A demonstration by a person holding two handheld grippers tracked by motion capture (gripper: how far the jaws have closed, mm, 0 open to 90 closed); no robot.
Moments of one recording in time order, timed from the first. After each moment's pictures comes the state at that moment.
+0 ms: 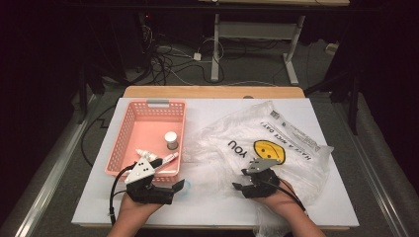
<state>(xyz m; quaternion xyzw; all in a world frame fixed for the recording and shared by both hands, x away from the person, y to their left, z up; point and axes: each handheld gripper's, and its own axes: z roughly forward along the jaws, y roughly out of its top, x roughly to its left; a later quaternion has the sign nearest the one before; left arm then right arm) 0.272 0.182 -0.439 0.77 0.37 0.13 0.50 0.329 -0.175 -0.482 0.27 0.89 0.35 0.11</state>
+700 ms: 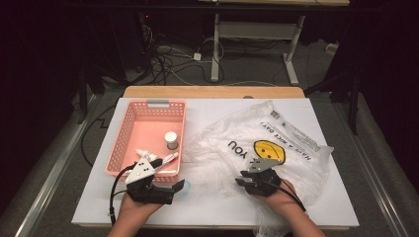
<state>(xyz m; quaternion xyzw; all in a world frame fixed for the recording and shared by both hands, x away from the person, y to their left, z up) 0.272 0.181 -0.440 0.77 0.37 0.13 0.50 0.330 -0.178 -0.482 0.28 0.89 0.34 0.12</state>
